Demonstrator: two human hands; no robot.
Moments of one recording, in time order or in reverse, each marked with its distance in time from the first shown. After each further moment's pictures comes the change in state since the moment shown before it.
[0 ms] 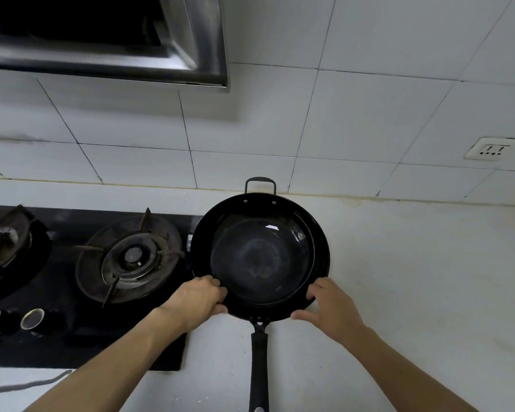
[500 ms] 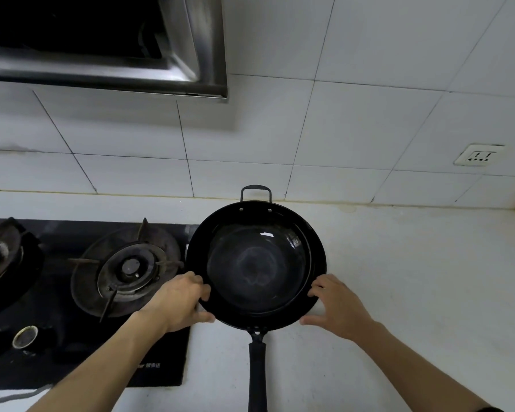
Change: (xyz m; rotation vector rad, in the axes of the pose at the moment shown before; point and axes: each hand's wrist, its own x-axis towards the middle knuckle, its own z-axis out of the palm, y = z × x) left_hand -0.008 -0.047 -0.002 -0.010 0.122 -0.004; right_hand 0.010 0.004 -0.019 -0.048 -0.030 -0.100
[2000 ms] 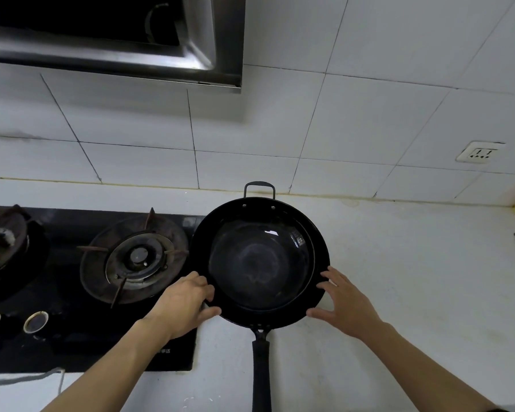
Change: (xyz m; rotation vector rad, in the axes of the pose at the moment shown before) left_hand -0.028 -0.004 0.020 -0.107 0.138 0.011; right_hand -0.018 -0.017 0.006 -0.008 -0.023 0.147
